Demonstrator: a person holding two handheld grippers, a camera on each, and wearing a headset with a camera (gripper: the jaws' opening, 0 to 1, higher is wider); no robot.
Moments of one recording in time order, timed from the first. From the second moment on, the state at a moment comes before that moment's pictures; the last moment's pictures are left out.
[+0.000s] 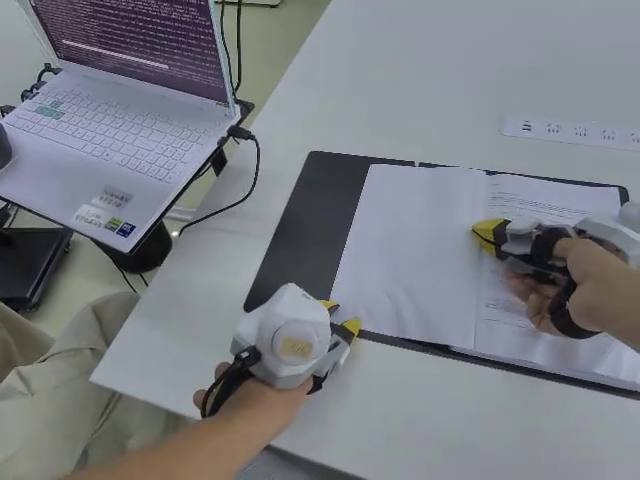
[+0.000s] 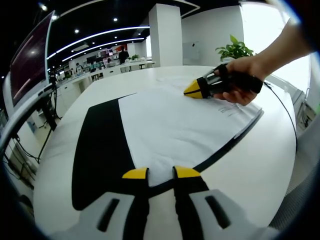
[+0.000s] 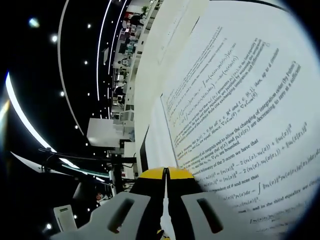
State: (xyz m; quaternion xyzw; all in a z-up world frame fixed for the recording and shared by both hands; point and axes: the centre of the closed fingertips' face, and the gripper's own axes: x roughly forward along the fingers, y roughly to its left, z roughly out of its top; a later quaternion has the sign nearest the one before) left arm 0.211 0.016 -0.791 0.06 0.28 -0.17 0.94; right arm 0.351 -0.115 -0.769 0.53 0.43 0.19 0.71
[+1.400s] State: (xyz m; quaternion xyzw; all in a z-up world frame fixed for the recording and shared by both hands) left arm 0.210 0.015 -0.789 0.07 0.28 -0.17 0.94; right arm 0.211 -0.125 -0.789 0.56 0.46 0.19 0.67
